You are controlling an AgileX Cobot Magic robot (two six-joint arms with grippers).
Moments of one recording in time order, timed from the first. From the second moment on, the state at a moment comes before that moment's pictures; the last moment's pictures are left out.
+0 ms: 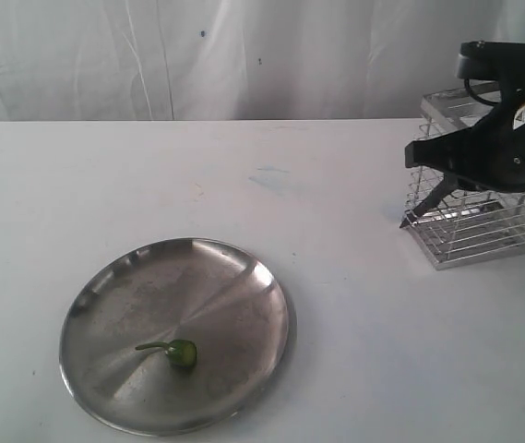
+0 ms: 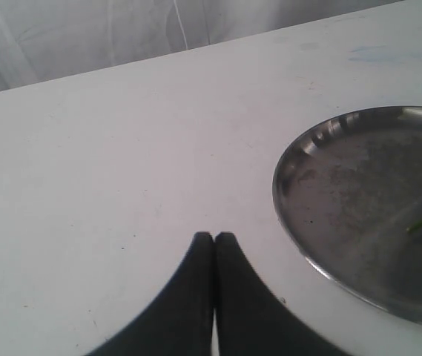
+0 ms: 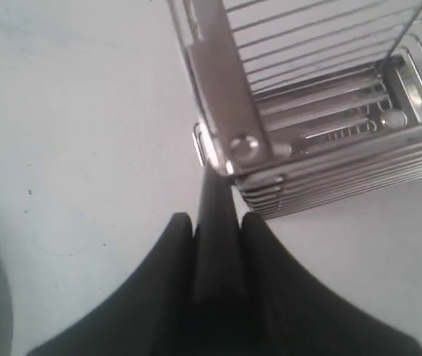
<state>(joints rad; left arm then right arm) -0.03 0.01 0.03 -0.16 0.31 0.29 0.22 1.47 -1.01 -0.11 0.53 0.29</state>
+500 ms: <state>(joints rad) -0.03 0.01 0.03 -0.16 0.31 0.29 0.22 1.37 -1.01 -0.12 0.59 0.28</state>
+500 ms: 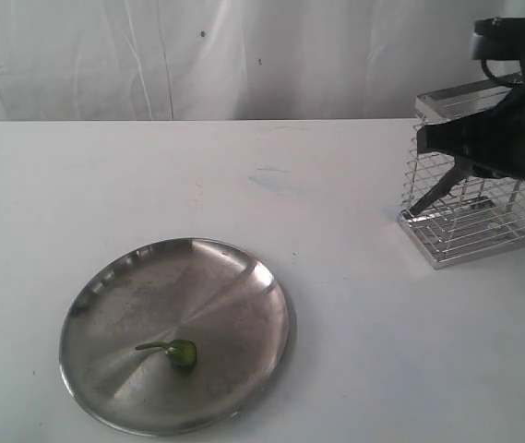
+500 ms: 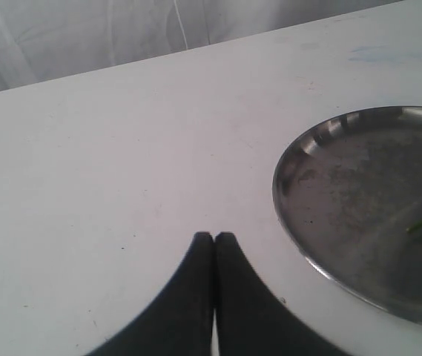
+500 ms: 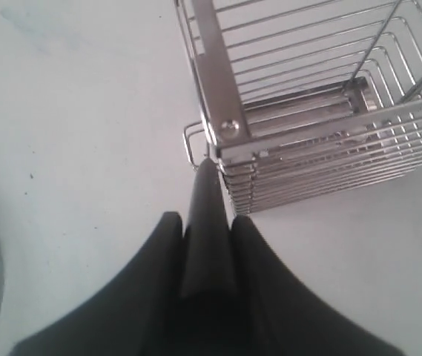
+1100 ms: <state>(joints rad) -0.03 0.01 0.03 -0.16 0.31 0.29 0.22 1.00 -1.01 -0.09 0.77 0.14</state>
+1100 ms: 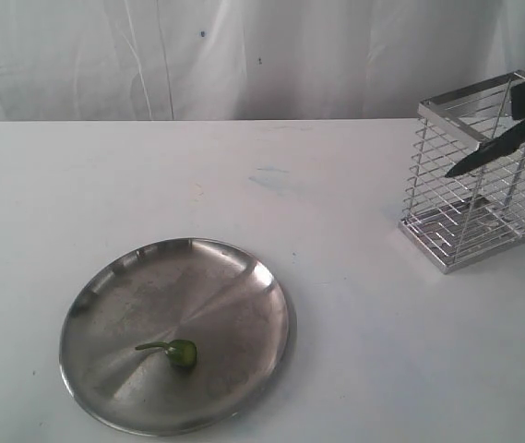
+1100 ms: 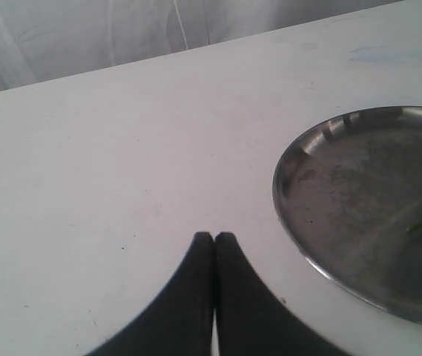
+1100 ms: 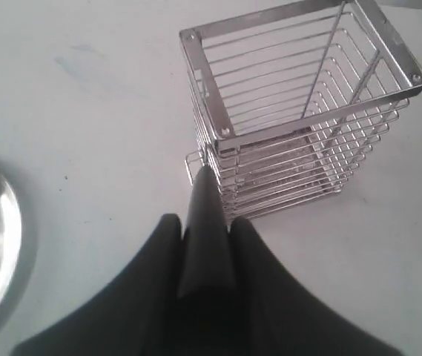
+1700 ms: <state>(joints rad) -0.03 0.01 0.03 -0.16 0.31 0.29 0.22 0.85 -0.93 0.61 0.78 -0.33</state>
